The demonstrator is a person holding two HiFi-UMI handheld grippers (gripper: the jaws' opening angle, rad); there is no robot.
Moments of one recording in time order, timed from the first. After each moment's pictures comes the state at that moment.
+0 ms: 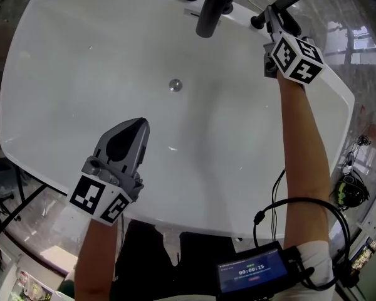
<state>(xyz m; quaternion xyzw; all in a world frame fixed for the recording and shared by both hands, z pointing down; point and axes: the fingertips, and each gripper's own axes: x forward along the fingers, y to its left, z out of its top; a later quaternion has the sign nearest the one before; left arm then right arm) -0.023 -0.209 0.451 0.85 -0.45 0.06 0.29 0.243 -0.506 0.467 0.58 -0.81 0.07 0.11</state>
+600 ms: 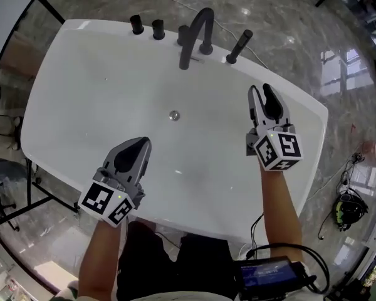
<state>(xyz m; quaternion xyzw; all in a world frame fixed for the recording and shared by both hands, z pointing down) 0.004 -0.161 0.332 0.86 -0.45 0.04 0.22 0.256 -0.307 0.330 0.54 -0.83 0.08 0.04</state>
